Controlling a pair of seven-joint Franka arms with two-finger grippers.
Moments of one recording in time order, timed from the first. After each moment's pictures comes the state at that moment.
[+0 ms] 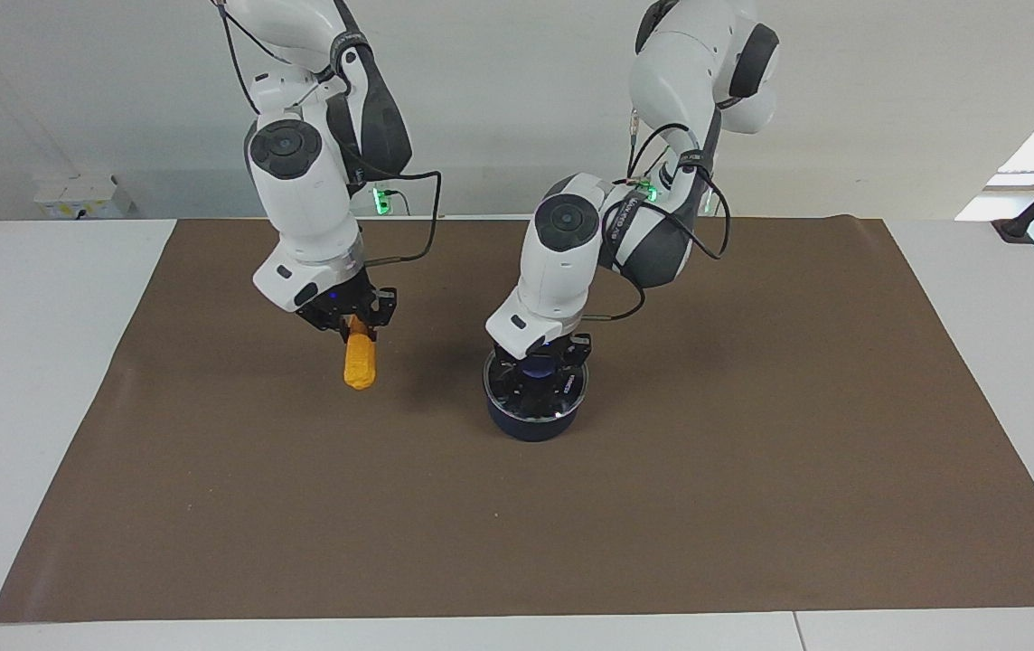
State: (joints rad) left arm -0.62 0.58 -0.04 -1.29 -0.05 1.87 -0.50; right arm 0.25 0.14 0.01 -1.77 0.00 1.90 0.19
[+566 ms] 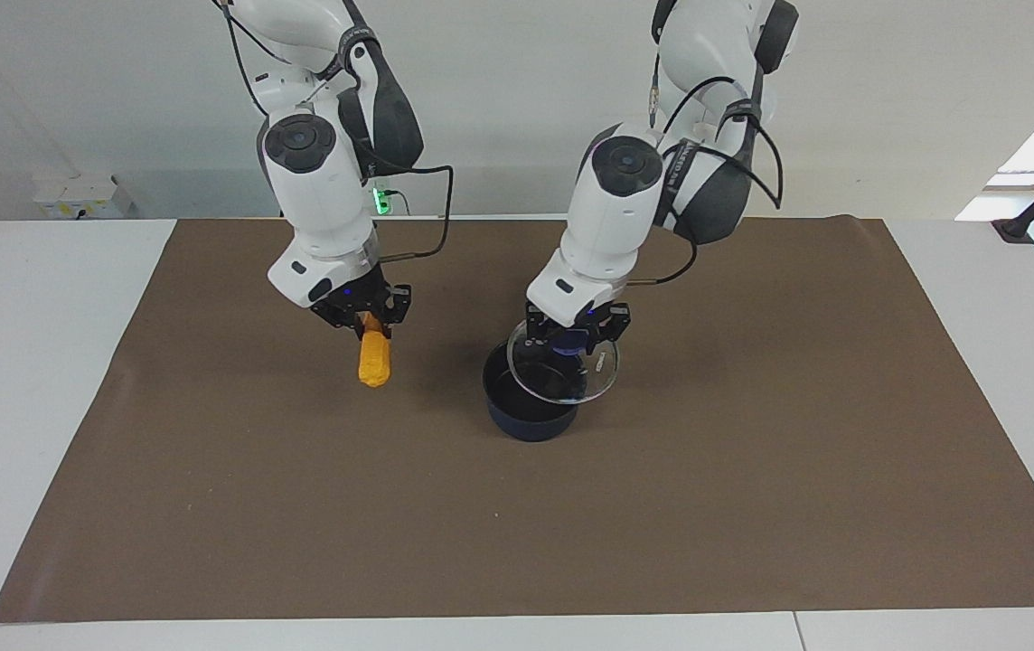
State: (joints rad) left arm -0.52 0.43 -0.01 -1.28 -0.08 1.74 -0.51; right arm 0.29 0.15 0.02 -1.75 0.06 1.92 0.28
